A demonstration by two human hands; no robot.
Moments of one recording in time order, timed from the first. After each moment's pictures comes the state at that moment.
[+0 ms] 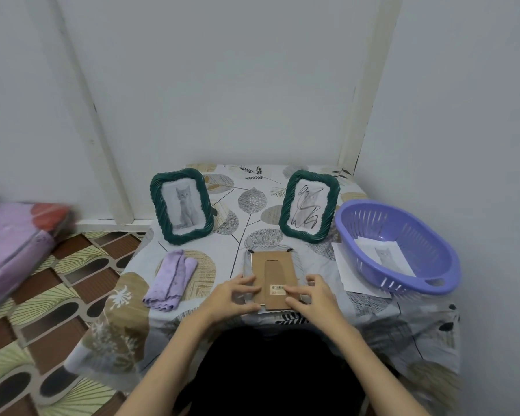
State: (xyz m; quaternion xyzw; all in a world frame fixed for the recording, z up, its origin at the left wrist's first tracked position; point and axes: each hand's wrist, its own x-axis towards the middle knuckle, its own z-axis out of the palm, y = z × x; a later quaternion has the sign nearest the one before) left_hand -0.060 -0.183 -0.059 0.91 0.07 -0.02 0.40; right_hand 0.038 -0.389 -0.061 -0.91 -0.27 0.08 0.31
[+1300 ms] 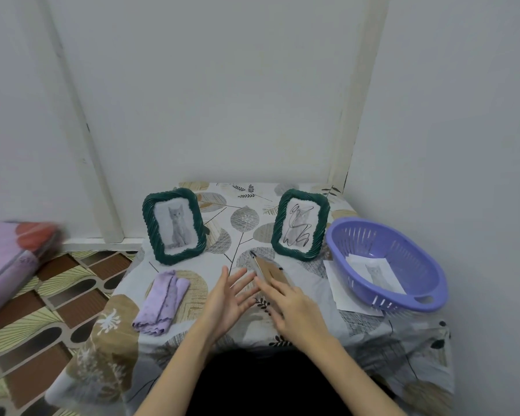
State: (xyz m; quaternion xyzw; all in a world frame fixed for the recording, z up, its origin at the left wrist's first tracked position) left_hand -0.034 -0.204 -0.034 0.49 0.19 0.09 0.85; right_hand 0.009 -0.369 -0.017 -0.86 -0.45 -0.12 0.20
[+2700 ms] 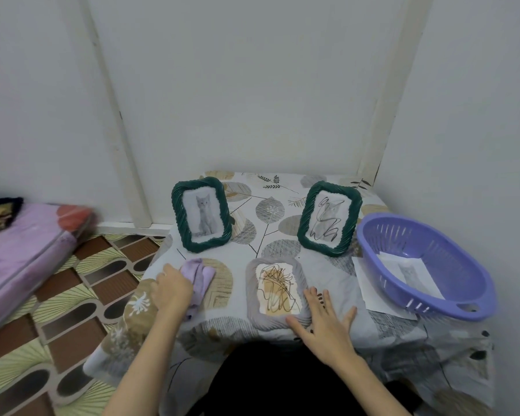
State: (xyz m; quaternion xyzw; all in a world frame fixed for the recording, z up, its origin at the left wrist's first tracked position) left_hand -0.082 -0.093 -0.043 0.80 0.53 0.15 0.23; right_hand 0.019 -0.370 -0.076 -0.94 -0.30 0.07 0.16
